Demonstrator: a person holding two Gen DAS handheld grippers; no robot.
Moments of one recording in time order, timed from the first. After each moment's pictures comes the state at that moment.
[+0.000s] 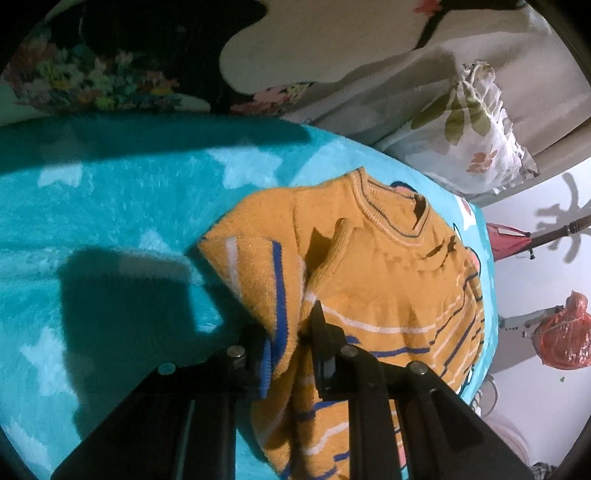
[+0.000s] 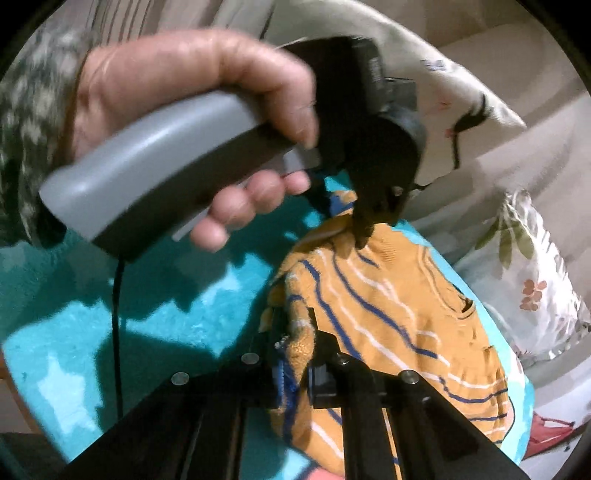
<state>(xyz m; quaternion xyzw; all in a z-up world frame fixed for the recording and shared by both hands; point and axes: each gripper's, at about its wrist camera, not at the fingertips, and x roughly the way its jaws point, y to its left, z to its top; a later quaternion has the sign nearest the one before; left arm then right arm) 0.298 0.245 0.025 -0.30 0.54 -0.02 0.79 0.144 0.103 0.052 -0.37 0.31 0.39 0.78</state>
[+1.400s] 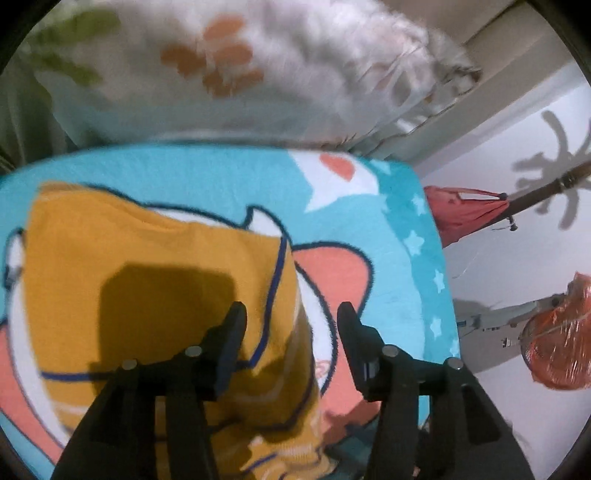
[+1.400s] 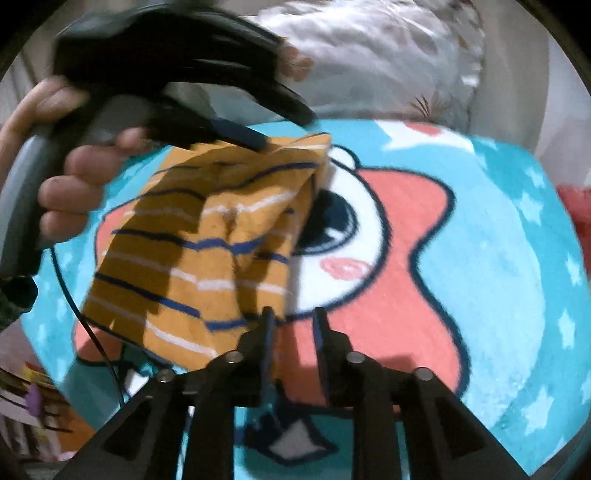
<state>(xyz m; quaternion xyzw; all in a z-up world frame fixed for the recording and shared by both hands) 0.458 -0.085 0.086 -0.25 0.54 -0.08 0.80 0.354 -0.297 0.052 -0.06 0.51 0.30 0.80</state>
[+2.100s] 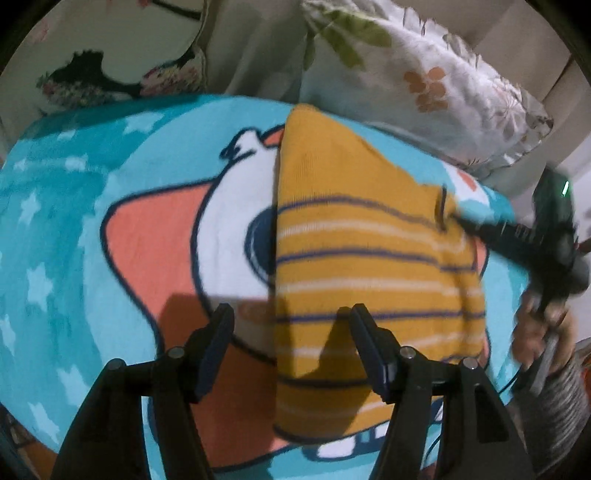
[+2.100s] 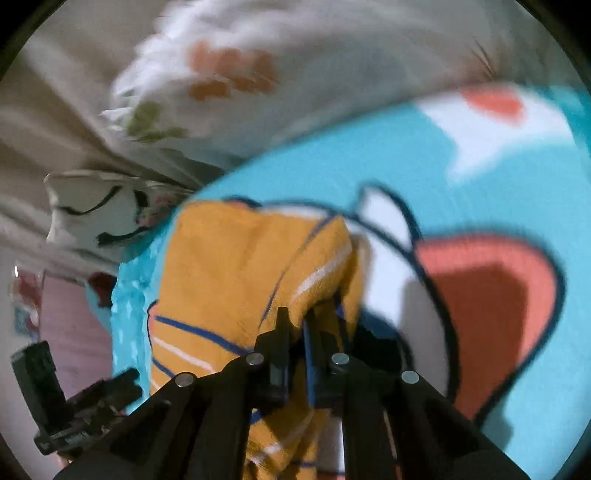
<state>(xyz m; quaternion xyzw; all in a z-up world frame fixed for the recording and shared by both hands) 0.292 -0.008 0.062 -0.24 0.53 0.14 0.80 0.519 -0.226 0.037 0.08 0.60 0.37 0.70</state>
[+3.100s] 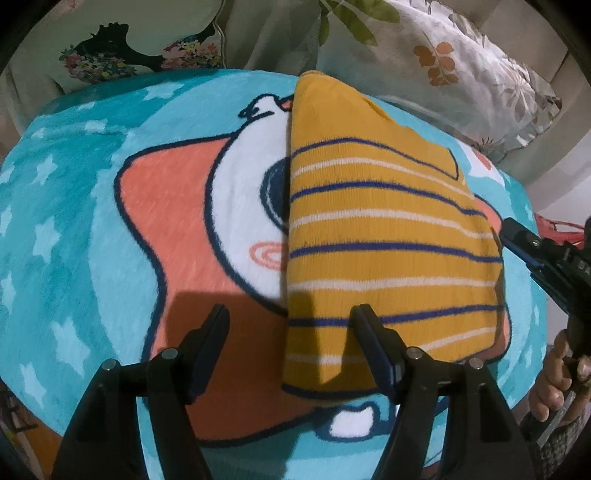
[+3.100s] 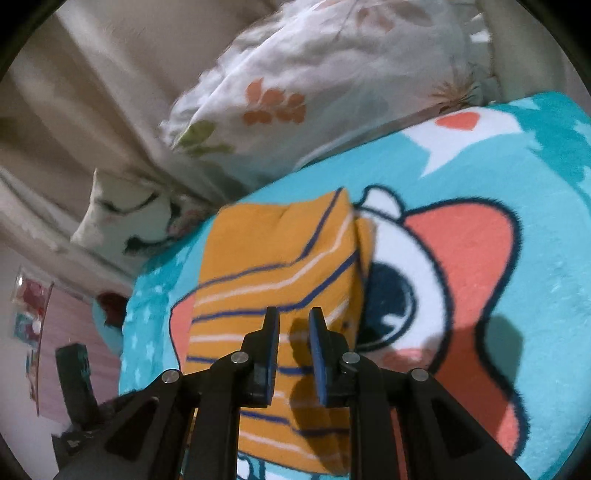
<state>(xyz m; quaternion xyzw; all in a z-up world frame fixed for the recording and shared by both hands) 0.262 -0.035 0.043 -0.24 0.54 0.17 0.79 0.442 -0.272 0.064 0.12 0.54 0.37 0.75</state>
